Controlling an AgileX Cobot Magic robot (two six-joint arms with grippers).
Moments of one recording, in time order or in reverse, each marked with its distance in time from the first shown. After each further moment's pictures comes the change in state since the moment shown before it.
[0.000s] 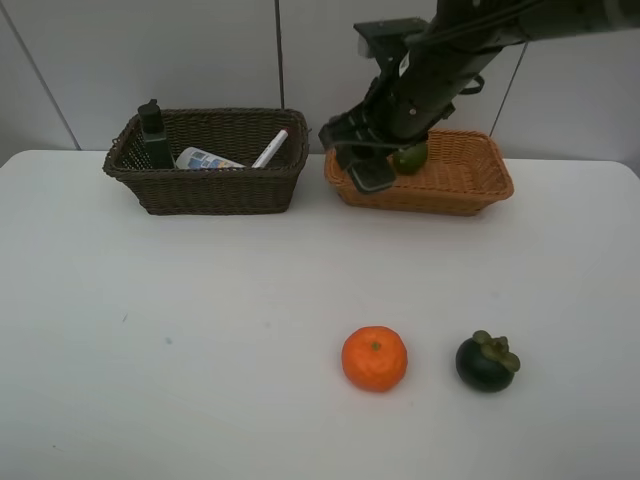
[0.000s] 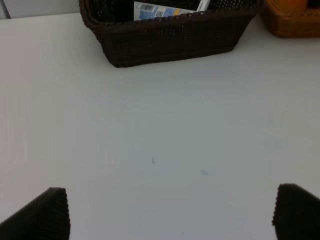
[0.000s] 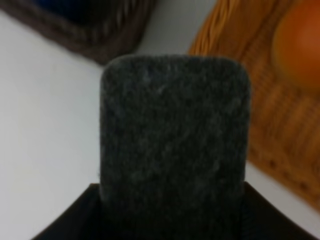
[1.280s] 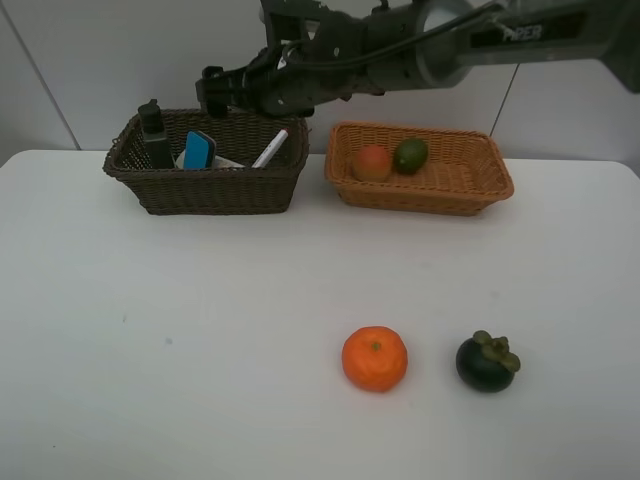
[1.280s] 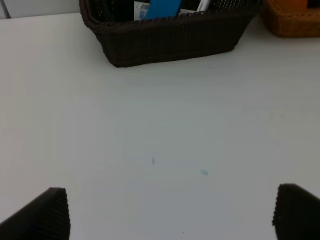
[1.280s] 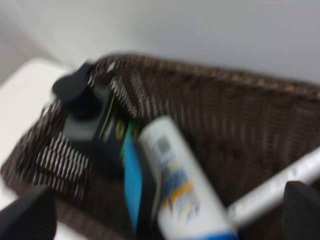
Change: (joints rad) left arm 0.000 0.000 0.000 0.000 0.000 0.000; right arm 0.150 0.295 -0.263 0.203 -0.404 0.000
